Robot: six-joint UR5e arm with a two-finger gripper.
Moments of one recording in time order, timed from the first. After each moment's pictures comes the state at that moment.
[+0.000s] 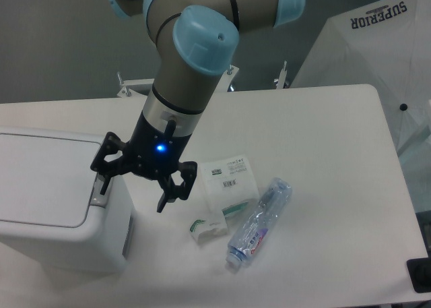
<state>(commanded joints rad) 2.31 -1.89 -1.31 -1.25 1.06 0.37</state>
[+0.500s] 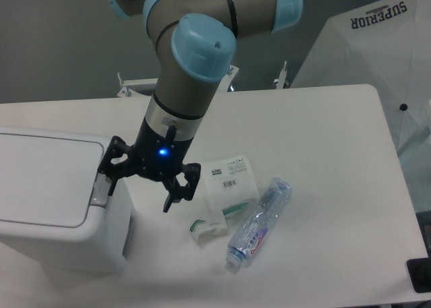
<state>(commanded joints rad) 2.31 -1.88 -1.34 -1.25 1.11 0.39</state>
